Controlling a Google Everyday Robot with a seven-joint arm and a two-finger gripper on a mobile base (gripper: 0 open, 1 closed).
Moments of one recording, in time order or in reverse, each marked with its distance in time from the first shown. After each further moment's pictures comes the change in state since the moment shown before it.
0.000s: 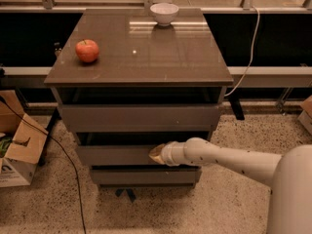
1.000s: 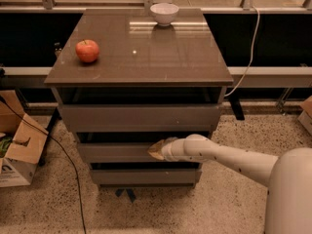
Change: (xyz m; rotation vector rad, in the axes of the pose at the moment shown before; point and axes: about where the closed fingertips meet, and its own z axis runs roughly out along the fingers) arm -0.008 -0.026 0.012 0.021 -0.047 0.008
